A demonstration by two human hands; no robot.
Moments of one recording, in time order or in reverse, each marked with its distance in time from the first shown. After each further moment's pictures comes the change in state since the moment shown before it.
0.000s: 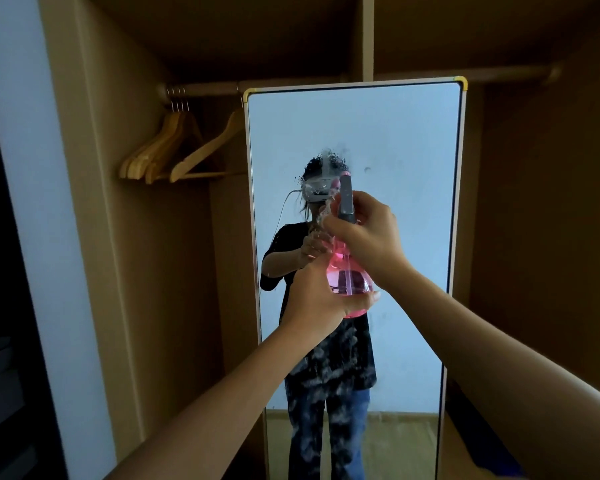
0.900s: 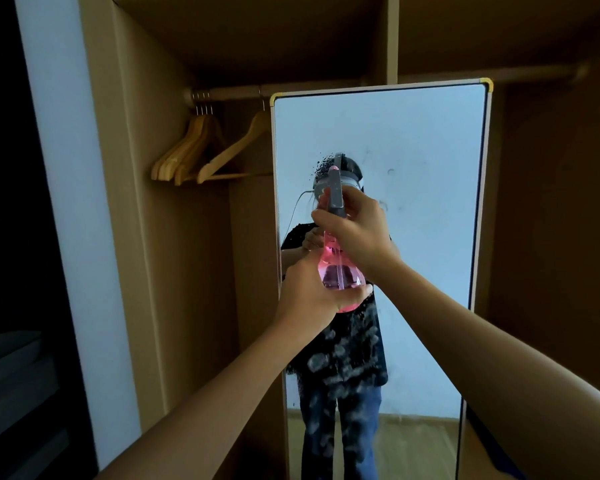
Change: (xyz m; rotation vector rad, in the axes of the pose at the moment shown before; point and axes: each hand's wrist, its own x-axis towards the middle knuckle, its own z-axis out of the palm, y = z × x) left_hand -0.013 0.002 -0.044 -0.010 0.039 -0.054; right_hand -0.004 -0.027 0.038 0.112 -0.091 -0.053
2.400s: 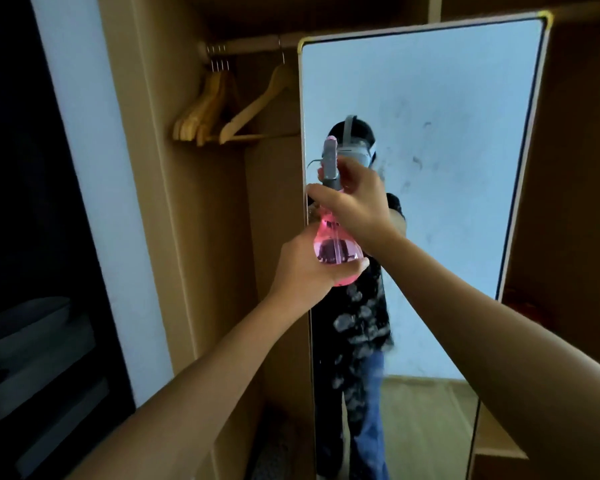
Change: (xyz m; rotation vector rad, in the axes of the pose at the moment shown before) left_hand -0.023 -0.027 -0.044 0.022 -0.046 -0.104; right_hand -0.015 0.009 0.050 -0.012 0.005 -0.025
